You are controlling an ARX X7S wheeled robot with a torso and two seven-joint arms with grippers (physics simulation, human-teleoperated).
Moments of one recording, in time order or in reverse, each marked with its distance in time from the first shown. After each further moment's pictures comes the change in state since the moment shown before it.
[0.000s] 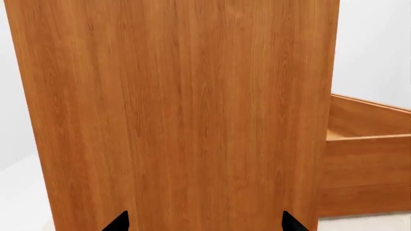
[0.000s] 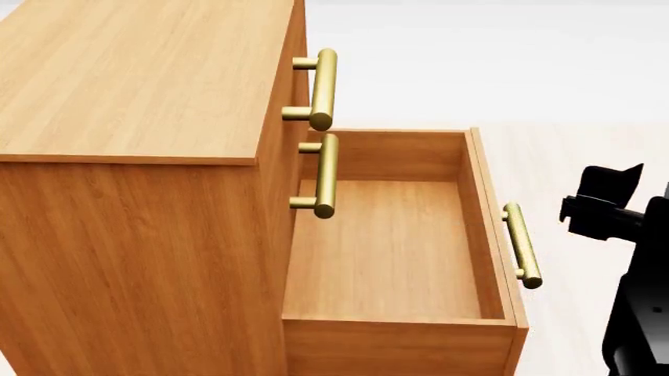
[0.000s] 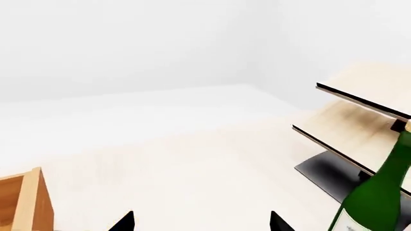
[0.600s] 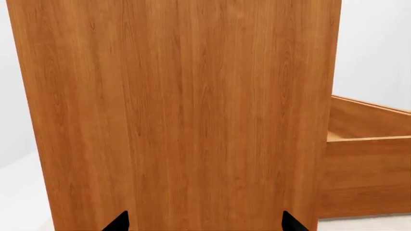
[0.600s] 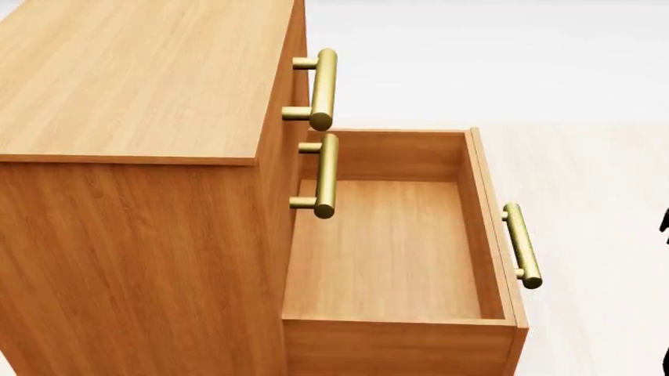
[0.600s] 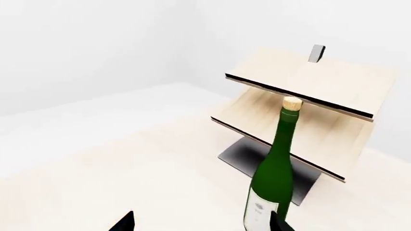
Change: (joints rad) left arm -0.005 -0.005 0.008 -0.012 -0.012 0.016 -0.005; right arm -0.040 0.027 0.141 0.021 -0.058 -0.043 0.132
